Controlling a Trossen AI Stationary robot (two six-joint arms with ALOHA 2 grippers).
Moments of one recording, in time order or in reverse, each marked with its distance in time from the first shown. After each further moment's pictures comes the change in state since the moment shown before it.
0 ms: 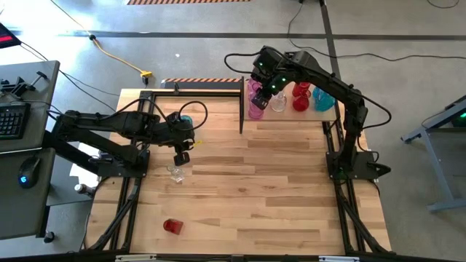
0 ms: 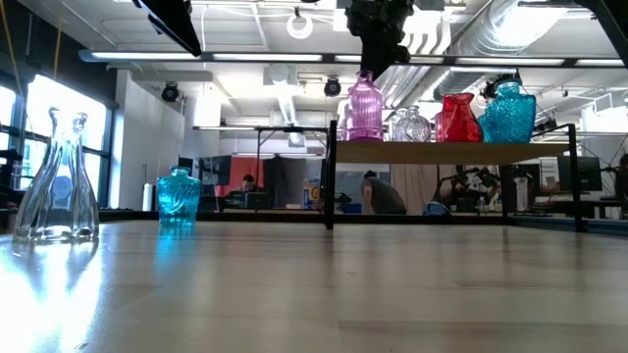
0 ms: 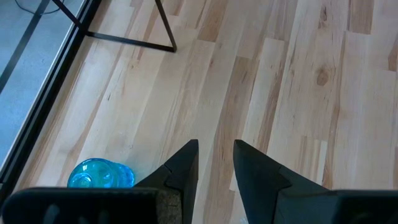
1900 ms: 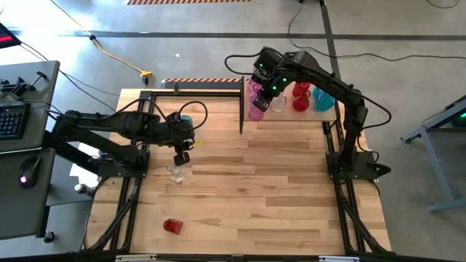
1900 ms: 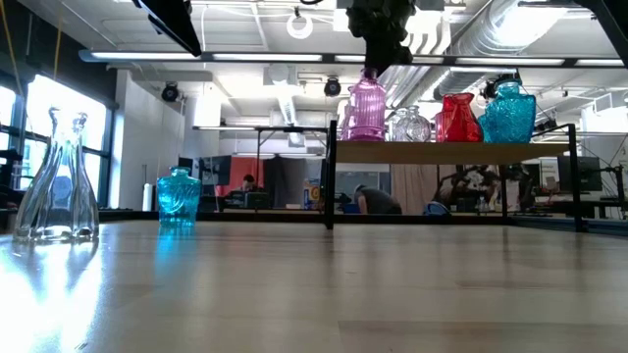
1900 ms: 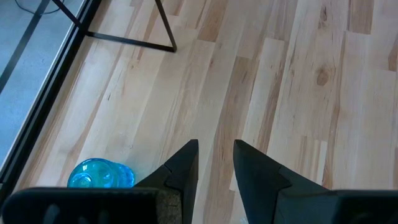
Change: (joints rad) left arm 0.000 0.000 0.000 0.000 0.000 0.000; right arm -0.001 0.001 0.000 -0.040 -0.055 0.008
